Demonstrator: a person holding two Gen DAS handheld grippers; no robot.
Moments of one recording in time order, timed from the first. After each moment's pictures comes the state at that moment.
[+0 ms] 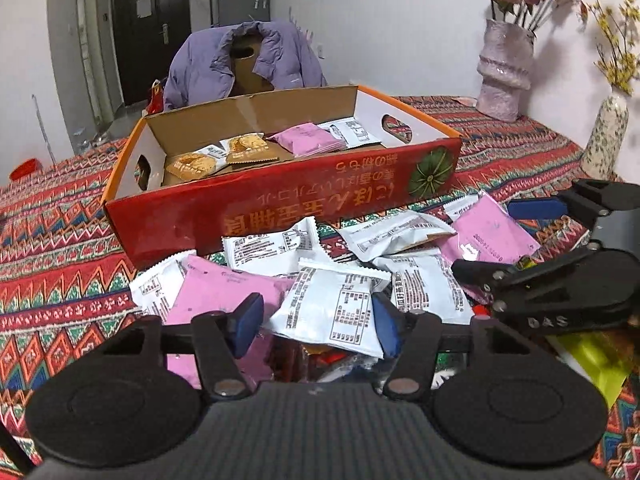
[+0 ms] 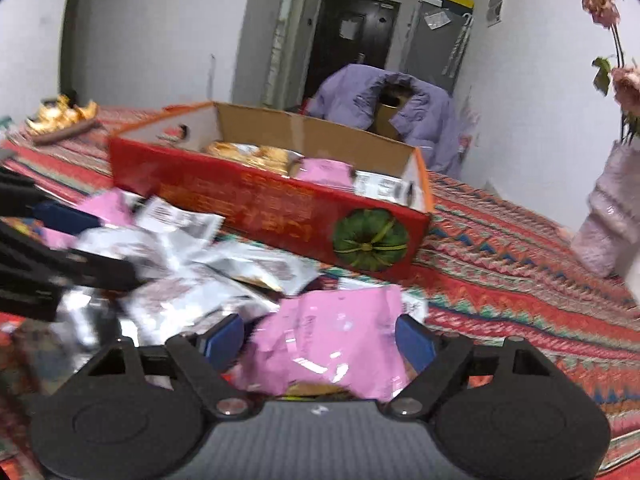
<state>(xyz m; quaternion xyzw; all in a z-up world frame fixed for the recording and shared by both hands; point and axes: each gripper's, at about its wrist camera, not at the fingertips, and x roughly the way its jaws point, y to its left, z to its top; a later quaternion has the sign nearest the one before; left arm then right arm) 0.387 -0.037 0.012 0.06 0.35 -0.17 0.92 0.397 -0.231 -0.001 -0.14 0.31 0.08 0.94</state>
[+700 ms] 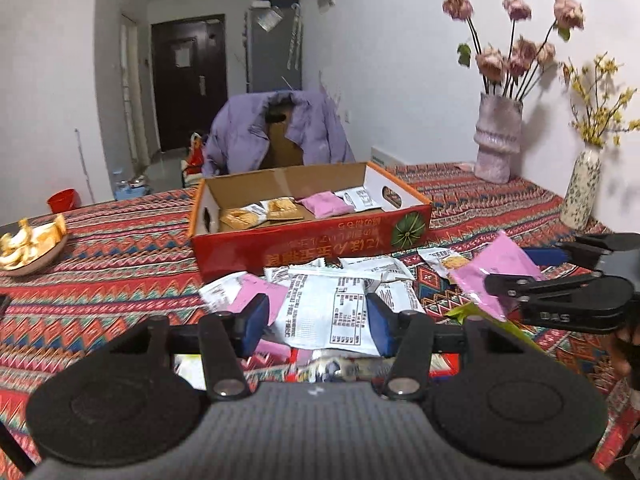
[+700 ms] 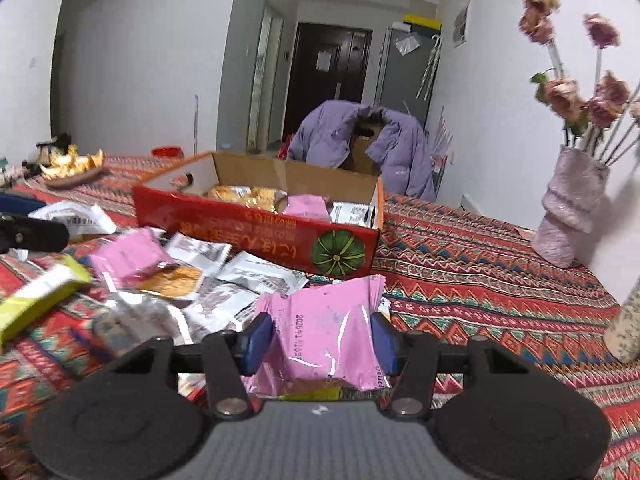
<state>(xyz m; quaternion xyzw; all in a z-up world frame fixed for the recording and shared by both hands) 0.258 -0.017 0.086 0.04 0.26 -0.12 0.96 0.282 -0.259 0.050 -0.08 0.25 0.08 0.96</state>
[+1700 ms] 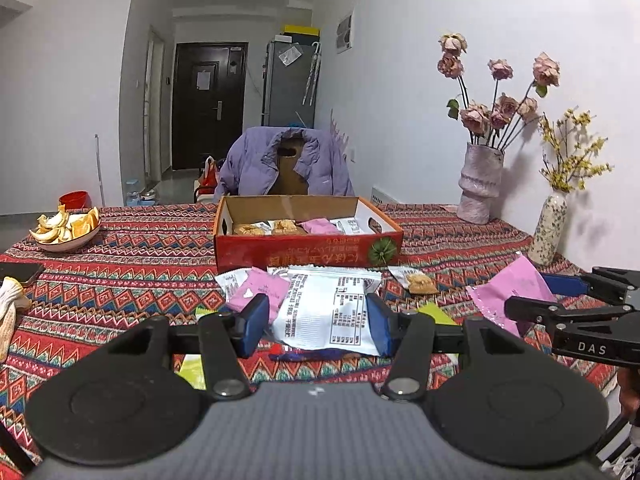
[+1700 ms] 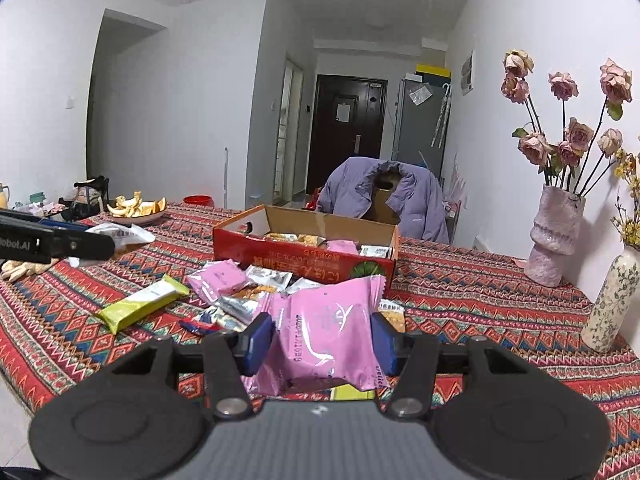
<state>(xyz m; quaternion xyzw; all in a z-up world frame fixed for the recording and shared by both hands) 0.153 -0.001 0.113 -0.01 0.21 -0.11 0.97 0.155 -0.260 0.088 -0.07 0.18 0.12 0.97</state>
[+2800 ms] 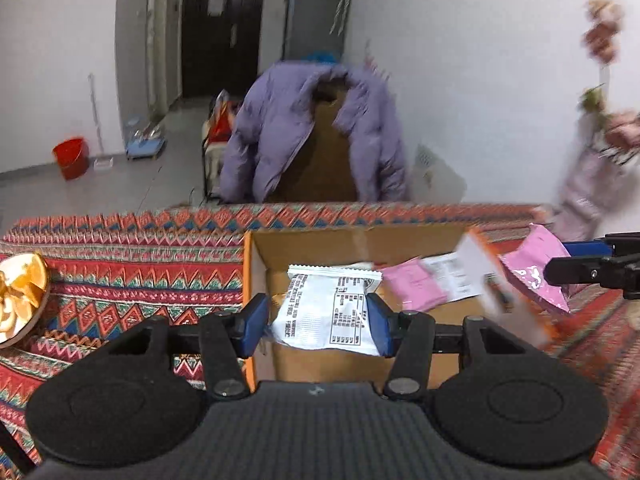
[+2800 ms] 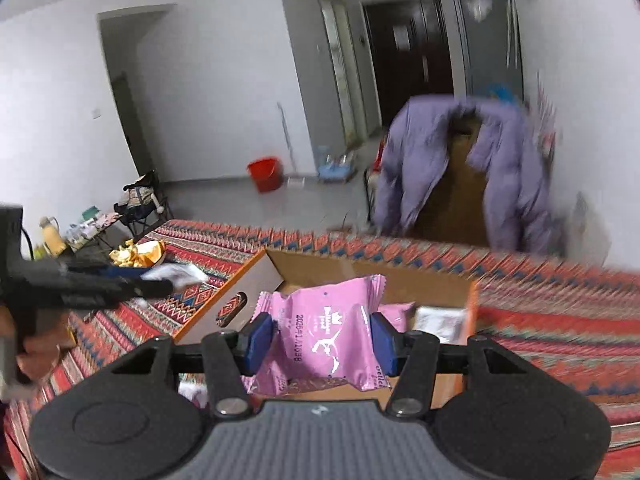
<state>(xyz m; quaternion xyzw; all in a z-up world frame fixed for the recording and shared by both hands) 0.535 0.038 0.125 -0.01 0.34 -0.08 0.94 0.544 -0.262 0.156 0.03 0.32 0.26 0.91</state>
